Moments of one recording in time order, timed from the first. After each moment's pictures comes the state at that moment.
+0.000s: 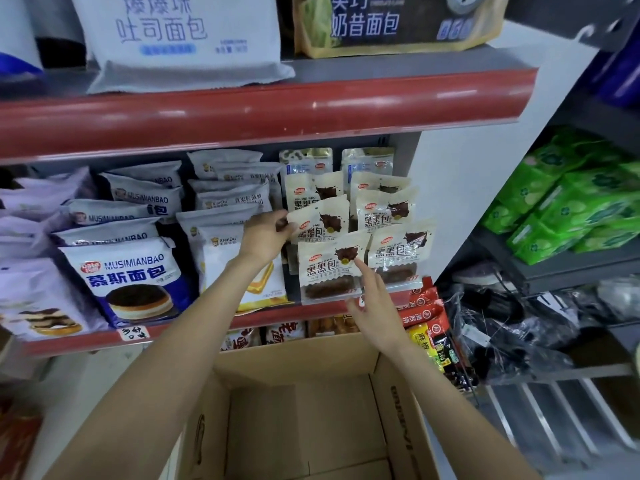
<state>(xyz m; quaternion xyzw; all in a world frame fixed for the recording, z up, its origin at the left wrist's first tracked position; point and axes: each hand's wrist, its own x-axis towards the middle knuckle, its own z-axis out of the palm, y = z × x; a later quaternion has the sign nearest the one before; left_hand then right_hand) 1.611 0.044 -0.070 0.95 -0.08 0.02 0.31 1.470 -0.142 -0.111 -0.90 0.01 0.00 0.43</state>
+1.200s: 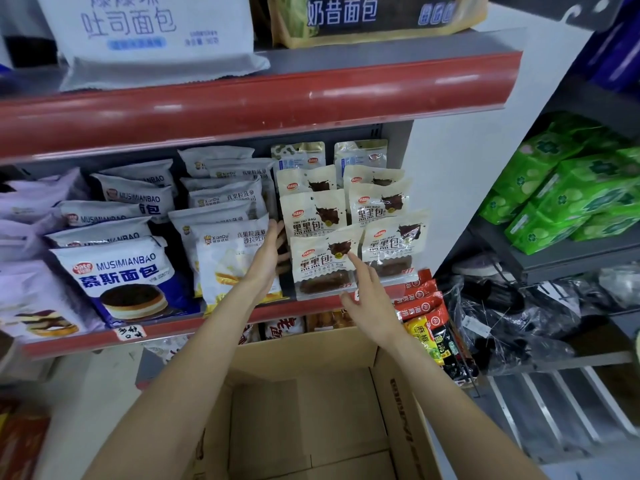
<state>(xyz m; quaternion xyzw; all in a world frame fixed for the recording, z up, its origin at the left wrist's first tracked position) 1.568 0.026 -0.090 0.70 0.07 -0.17 0.69 1.471 -0.144 -0.107 -0.90 0.02 0.02 0.44</state>
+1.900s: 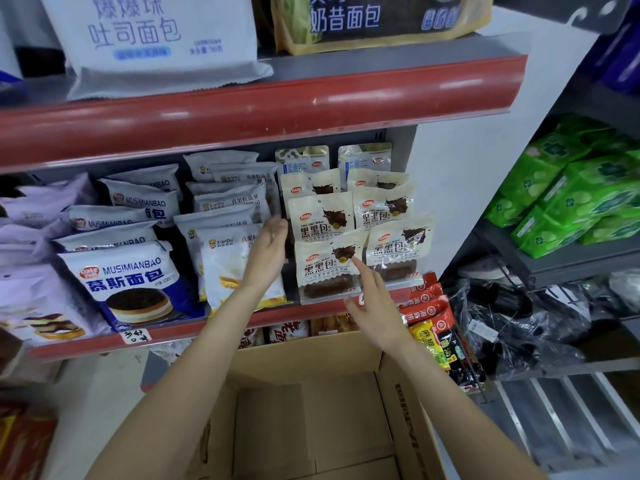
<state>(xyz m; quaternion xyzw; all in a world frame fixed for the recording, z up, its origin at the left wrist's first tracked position) 1.568 0.030 -0.076 0.83 0.02 -0.03 0.56 1.472 -0.146 -0.114 -0.90 0.01 0.01 0.43</state>
